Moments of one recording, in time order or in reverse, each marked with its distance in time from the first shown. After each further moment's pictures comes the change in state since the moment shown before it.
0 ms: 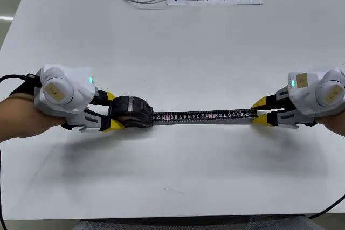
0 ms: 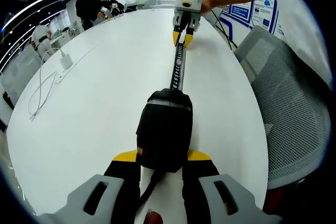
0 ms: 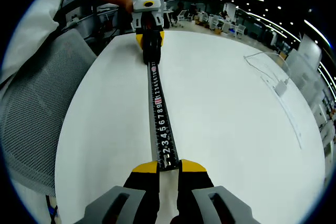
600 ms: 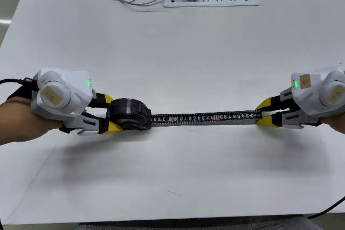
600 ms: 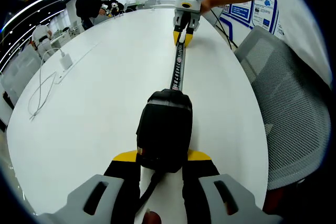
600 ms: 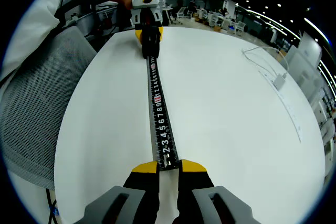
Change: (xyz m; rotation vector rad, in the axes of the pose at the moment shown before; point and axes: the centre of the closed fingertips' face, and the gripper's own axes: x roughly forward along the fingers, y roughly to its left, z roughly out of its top) left arm 0.001 0.000 0.001 -0.003 0.002 0.002; right arm -0.008 -0.002 -0.015 0.005 0.027 0.005
